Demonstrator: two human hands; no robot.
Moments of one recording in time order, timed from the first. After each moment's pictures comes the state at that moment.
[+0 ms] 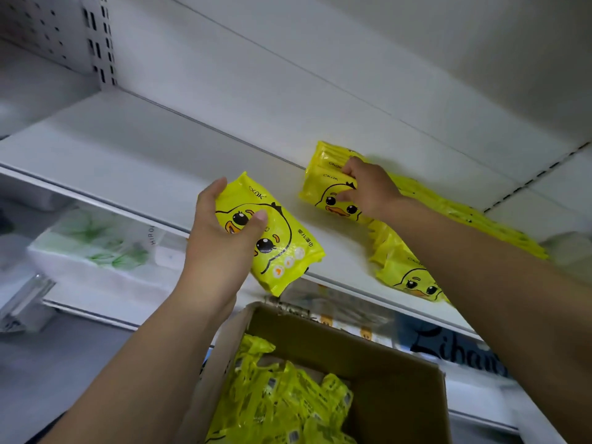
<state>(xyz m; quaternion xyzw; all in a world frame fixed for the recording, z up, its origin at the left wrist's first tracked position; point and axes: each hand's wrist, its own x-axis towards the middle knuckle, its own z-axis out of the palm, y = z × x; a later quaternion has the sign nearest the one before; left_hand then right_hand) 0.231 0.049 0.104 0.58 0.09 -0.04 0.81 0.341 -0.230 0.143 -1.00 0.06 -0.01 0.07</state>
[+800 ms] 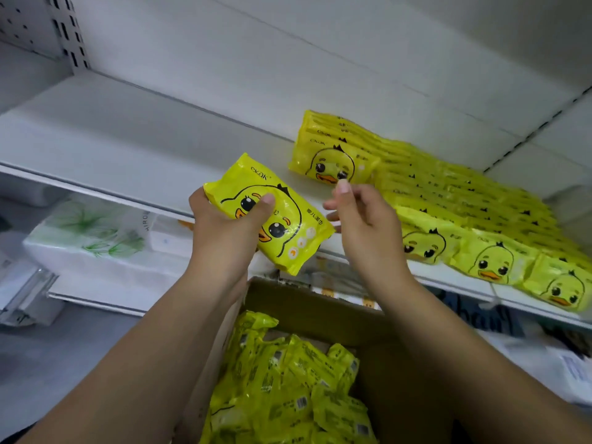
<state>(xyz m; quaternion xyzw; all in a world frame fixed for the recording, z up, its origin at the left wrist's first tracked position) 0.220 0.022 0.095 0.54 0.12 -0.08 0.83 0.175 -0.134 0.136 -0.85 0.15 -0.20 0.46</state>
